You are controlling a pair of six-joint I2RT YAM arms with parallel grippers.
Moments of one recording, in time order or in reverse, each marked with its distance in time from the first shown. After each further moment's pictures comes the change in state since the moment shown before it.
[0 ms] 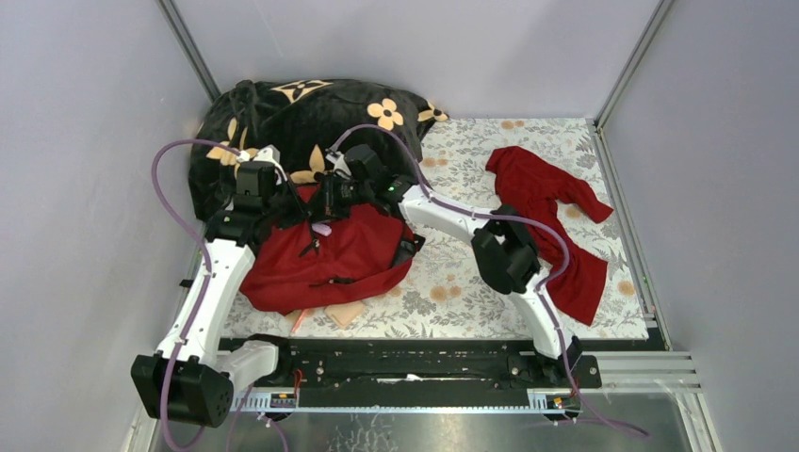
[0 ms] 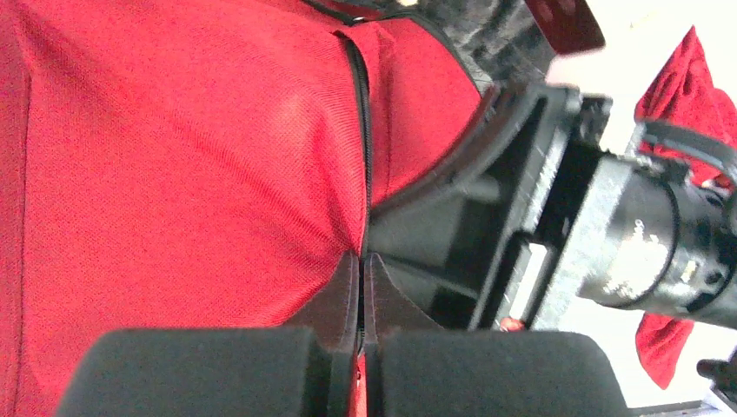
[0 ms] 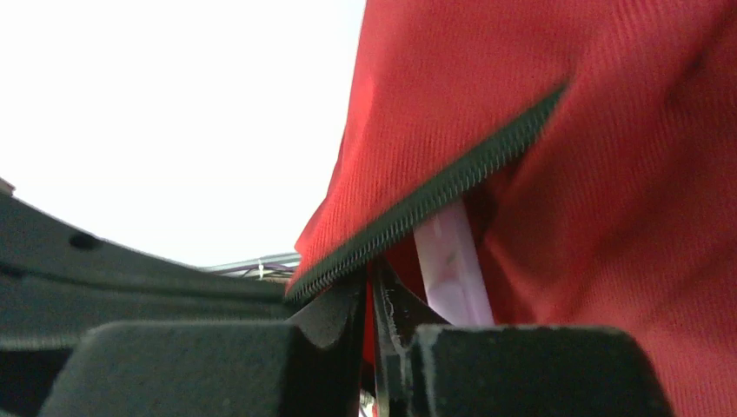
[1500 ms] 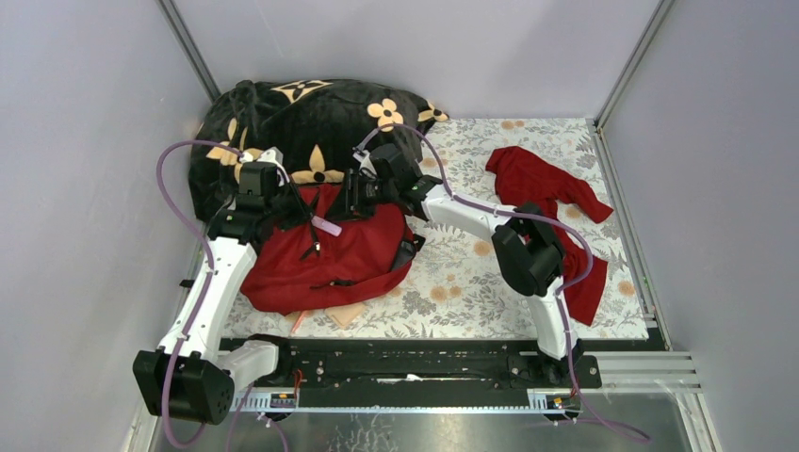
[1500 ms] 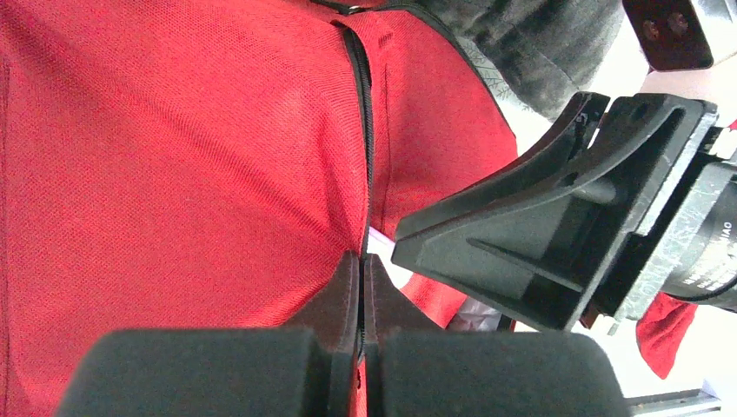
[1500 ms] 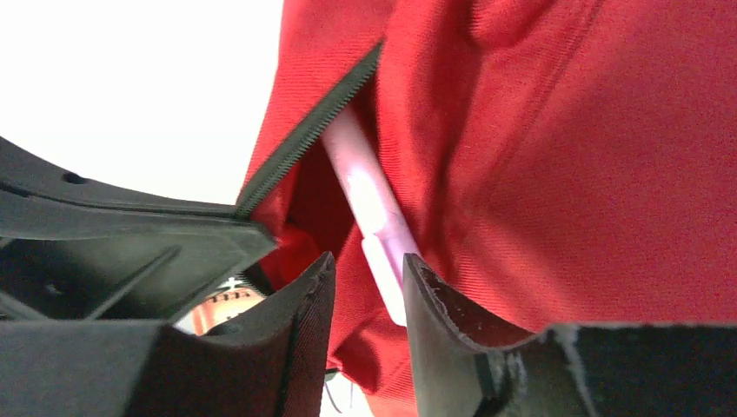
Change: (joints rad) left arm 0.007 0.013 -0.008 0.000 0.021 -0.001; right arm -0.074 -0.113 -0.185 0.004 0.048 -0.071
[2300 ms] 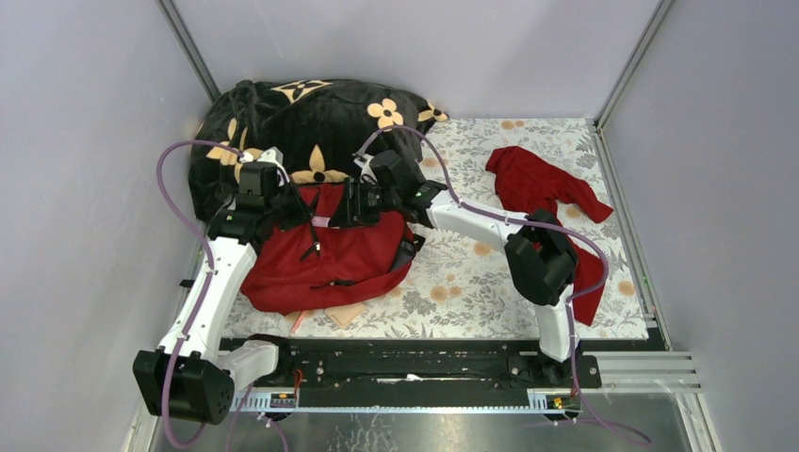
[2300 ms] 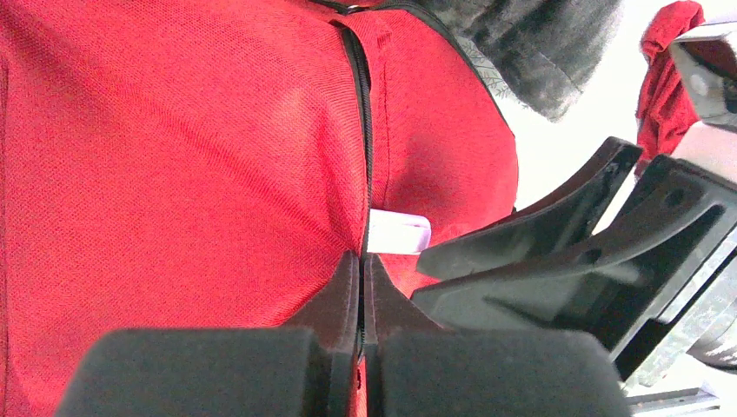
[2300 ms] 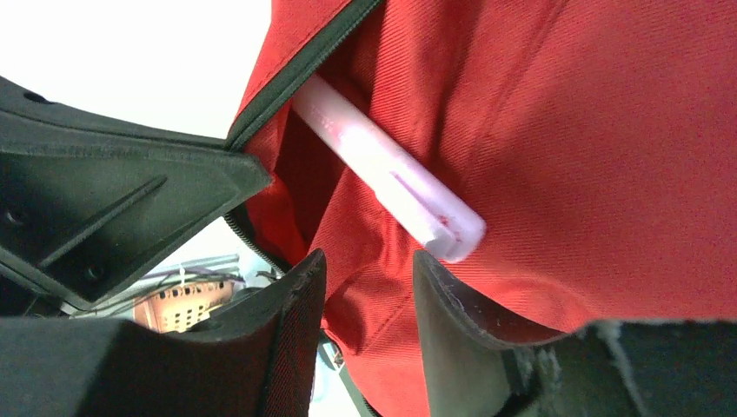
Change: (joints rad) left arm 0.000 0.000 -0.001 0.001 0.003 0.000; right arm 0.043 -0.087 -0.066 -0.051 0.077 -0.097
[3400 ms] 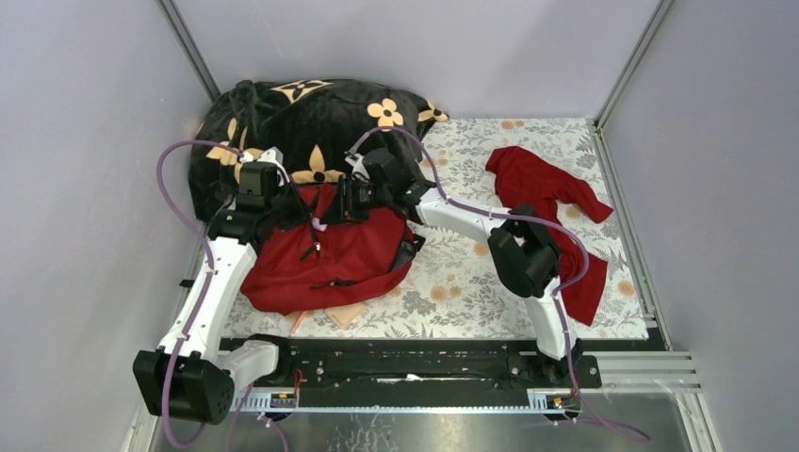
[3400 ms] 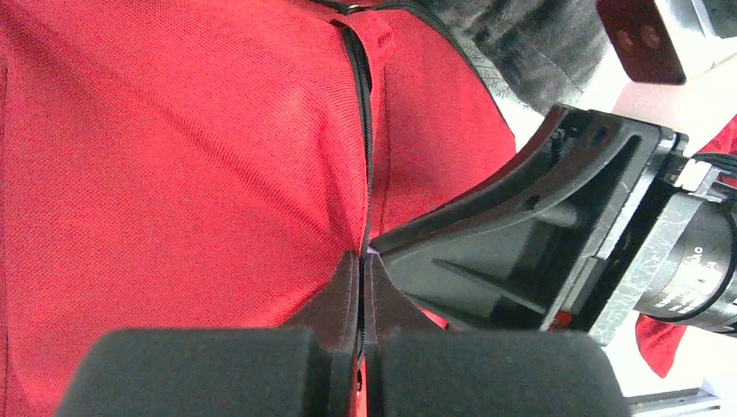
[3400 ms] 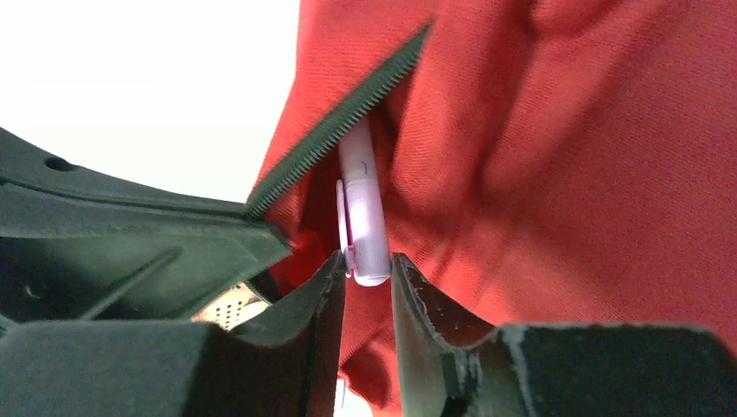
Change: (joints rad) left arm 0.000 0.000 0.000 0.000 0.000 0.000; right arm -0.014 0.084 0.054 0.077 -0.074 0.079
